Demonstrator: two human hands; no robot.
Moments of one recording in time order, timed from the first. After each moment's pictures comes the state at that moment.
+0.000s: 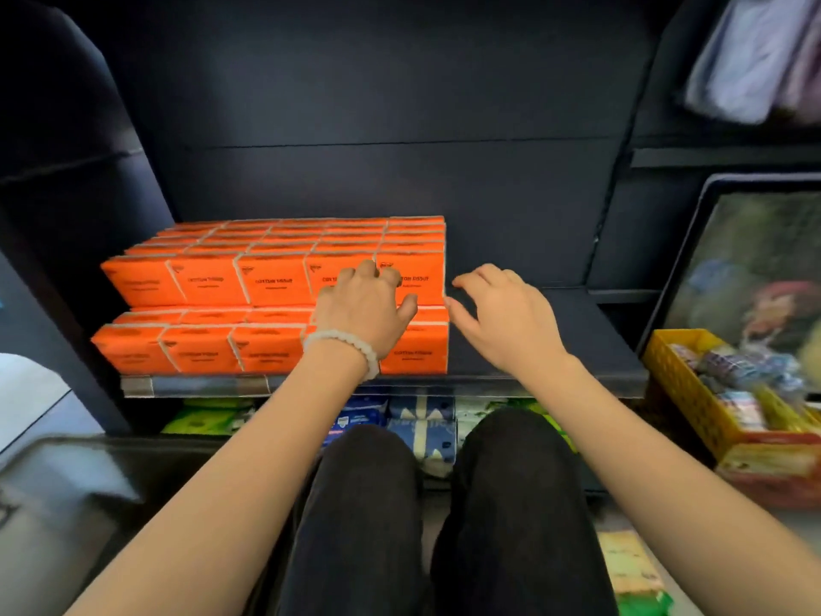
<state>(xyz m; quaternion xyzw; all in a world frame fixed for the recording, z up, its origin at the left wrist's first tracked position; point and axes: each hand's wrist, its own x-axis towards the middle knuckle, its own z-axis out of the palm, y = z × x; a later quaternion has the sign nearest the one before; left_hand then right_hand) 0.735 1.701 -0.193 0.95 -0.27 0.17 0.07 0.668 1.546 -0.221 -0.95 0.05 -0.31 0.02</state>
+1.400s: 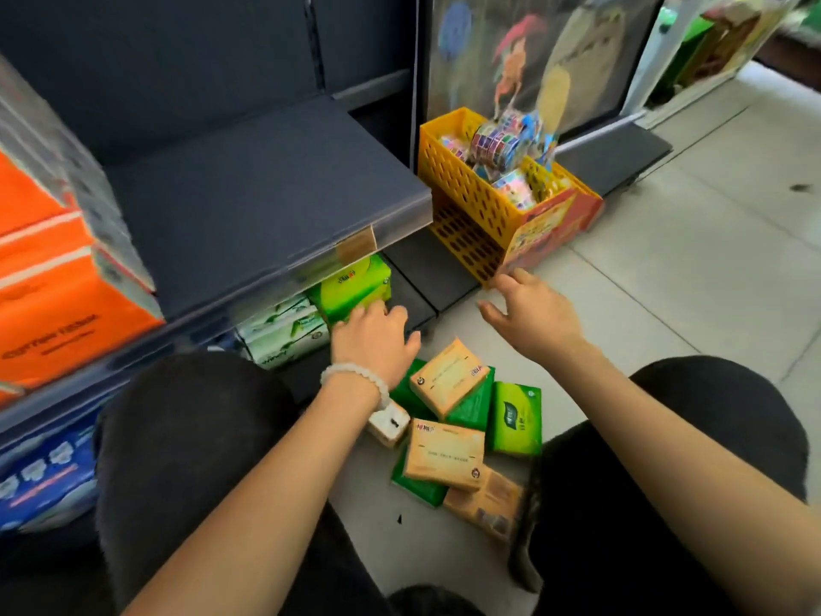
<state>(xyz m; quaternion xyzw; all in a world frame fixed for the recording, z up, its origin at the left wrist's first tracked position) 0.660 1.486 -0.419 0.82 -0.56 -0.11 0.01 0.497 1.374 -0.413 -0.87 0.48 -0.05 0.10</state>
